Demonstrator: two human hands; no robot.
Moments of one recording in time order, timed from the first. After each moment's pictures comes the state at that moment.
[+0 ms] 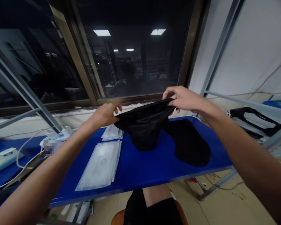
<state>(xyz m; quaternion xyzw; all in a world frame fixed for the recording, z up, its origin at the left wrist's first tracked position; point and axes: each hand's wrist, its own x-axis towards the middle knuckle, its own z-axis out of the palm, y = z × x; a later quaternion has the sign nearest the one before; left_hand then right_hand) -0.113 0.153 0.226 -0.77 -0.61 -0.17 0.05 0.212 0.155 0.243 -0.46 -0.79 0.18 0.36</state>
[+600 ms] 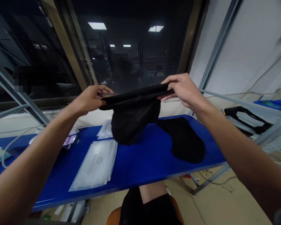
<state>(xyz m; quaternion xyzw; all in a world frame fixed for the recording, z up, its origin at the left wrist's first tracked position) -0.133 0.163 0.259 -0.75 -0.52 -0.38 -0.14 0.190 0.161 0.250 -0.41 -0.69 0.28 0.53</state>
